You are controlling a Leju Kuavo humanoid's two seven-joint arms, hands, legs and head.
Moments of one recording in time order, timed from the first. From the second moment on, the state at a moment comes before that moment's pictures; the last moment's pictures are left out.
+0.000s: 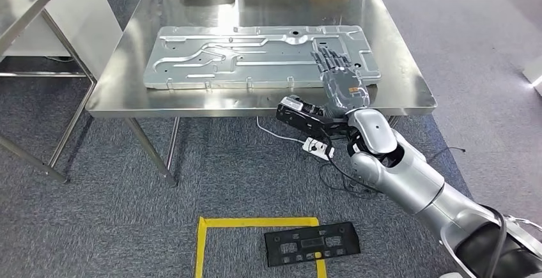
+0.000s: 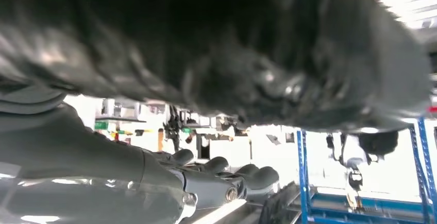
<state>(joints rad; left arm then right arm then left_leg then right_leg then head) -0.12 0.18 -0.90 -0.23 0.92 0.33 0.01 -0.57 -0.52 0.65 -1.57 0.92 0.09 0.41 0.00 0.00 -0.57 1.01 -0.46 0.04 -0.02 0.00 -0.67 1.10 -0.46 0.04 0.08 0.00</state>
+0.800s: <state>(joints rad) -0.12 0.18 -0.90 -0.23 0.94 0.34 -0.05 -0.53 -0.52 0.52 -1.56 0.32 -0.22 0.44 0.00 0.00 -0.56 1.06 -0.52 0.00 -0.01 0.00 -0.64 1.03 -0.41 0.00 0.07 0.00</state>
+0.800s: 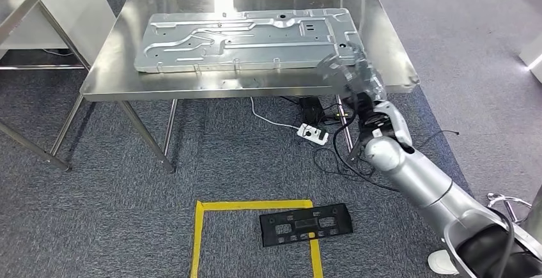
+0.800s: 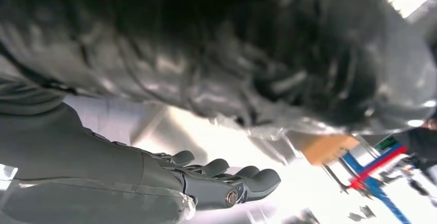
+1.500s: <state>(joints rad) -0.12 0.16 -0.89 -0.23 0.94 0.35 -0.04 -0.35 -0.52 0.20 -1.60 -0.54 -0.53 0.08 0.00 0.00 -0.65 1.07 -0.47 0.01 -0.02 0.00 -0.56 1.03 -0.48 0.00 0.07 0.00</state>
